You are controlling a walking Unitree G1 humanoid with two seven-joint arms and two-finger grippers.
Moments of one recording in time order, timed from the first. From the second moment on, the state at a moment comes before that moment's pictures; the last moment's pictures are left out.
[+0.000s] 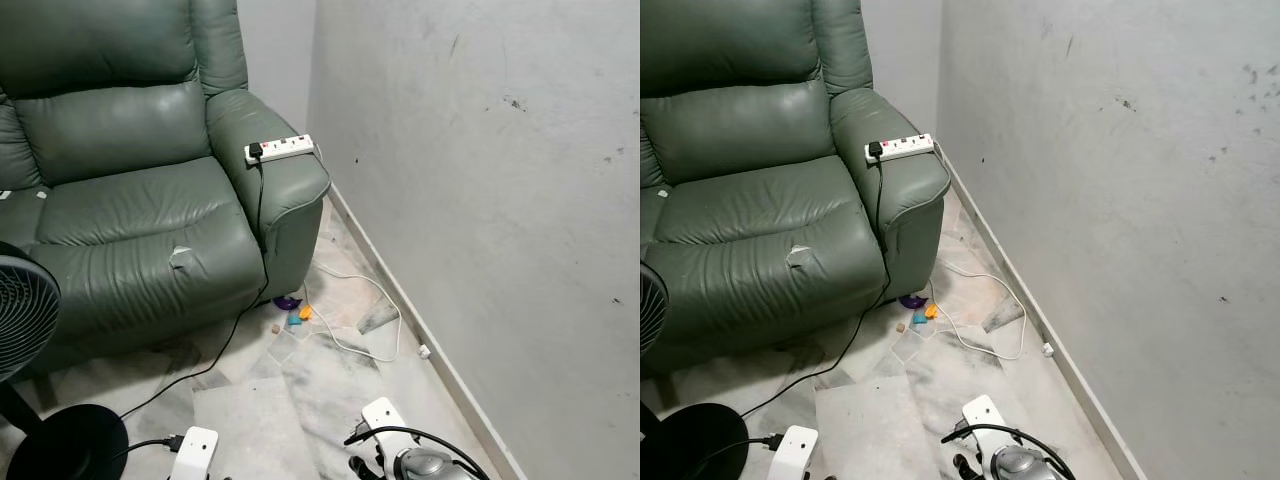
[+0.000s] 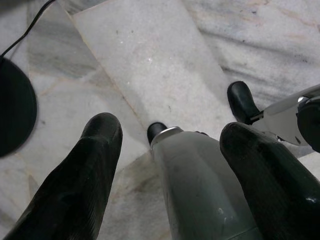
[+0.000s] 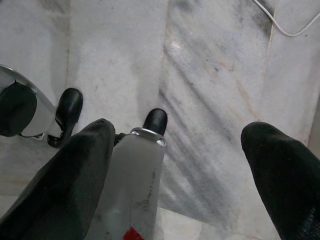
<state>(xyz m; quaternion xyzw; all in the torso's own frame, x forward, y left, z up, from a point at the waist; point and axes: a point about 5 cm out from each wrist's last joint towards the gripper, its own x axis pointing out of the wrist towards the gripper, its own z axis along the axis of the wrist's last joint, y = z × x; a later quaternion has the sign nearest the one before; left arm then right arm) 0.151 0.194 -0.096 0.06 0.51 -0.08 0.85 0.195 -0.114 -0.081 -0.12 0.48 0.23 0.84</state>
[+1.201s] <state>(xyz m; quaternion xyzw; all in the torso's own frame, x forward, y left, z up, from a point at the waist) 0.154 0.196 -0.095 0.06 0.52 -0.07 0.85 0.188 -0.113 -0.084 -0.10 0.49 0.22 0.84</state>
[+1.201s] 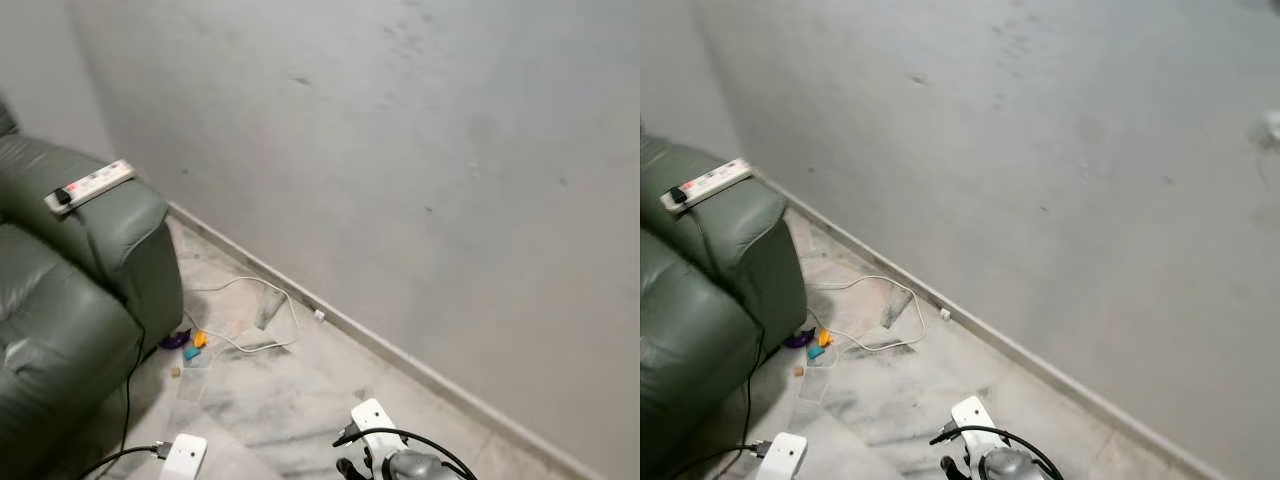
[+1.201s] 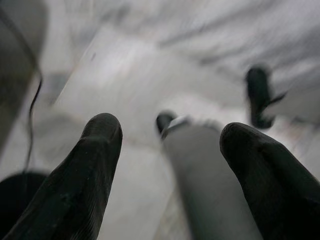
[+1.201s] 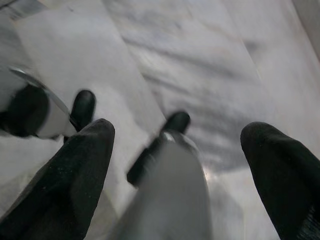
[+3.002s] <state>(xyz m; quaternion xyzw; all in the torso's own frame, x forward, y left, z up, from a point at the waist) 0.222 0.152 -0.065 0.02 0.41 -0.08 0.91 0.232 -0.140 -0.060 -0.06 0.42 0.11 0.90</state>
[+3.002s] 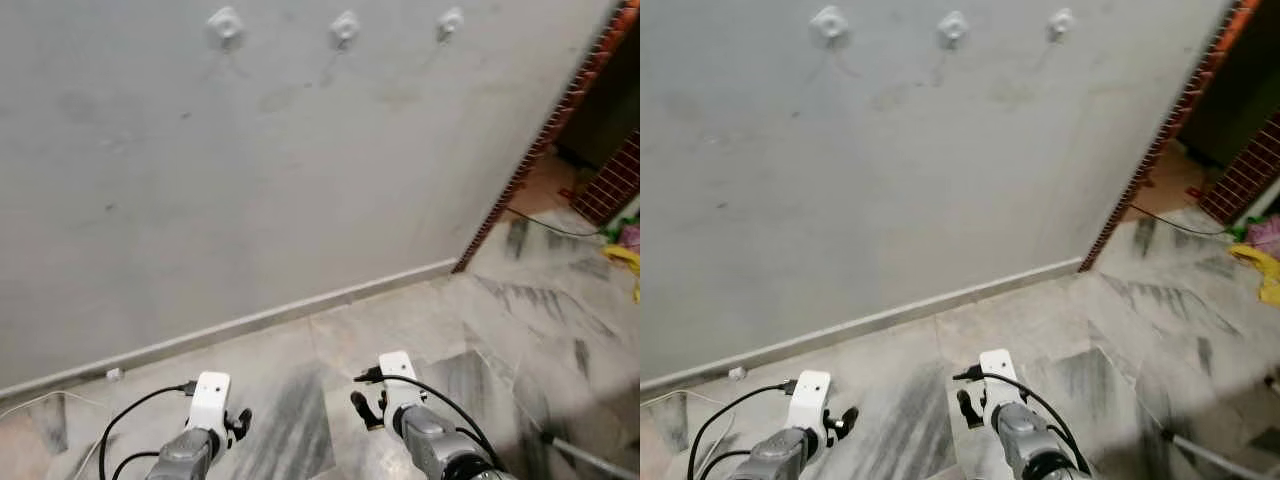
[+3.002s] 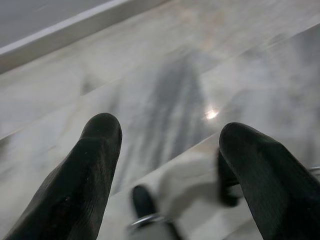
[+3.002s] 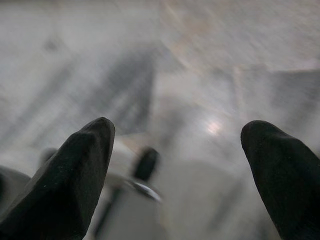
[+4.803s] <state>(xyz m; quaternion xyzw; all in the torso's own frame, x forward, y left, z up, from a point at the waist) 0.175 0.175 -0.090 0.05 0.50 -0.07 0.86 0.207 -0.165 -0.075 -0.13 0.46 0.12 0.87</state>
